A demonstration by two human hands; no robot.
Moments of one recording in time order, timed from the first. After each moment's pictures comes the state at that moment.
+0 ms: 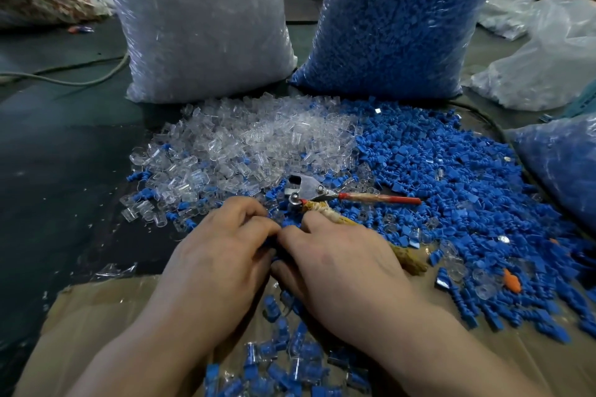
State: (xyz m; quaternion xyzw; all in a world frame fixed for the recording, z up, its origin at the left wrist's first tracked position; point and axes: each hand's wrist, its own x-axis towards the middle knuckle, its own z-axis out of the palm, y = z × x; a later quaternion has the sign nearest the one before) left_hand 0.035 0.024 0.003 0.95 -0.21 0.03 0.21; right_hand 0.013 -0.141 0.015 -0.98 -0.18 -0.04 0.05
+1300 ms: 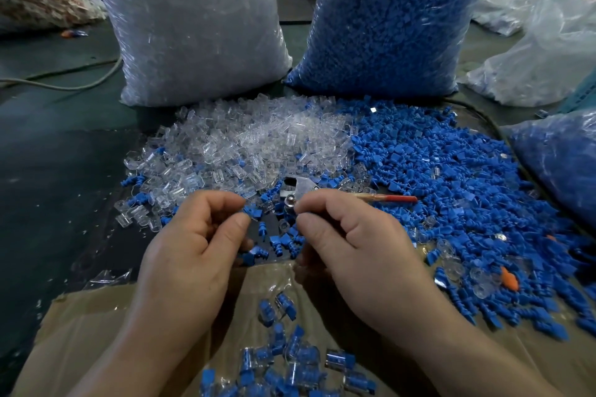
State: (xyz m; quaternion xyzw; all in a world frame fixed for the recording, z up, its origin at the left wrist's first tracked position) left_hand 0.030 0.023 -0.007 0.82 -0.02 0.08 0.56; right_hand 0.006 -0.163 0.017 -0.85 -0.06 -0.05 0.52
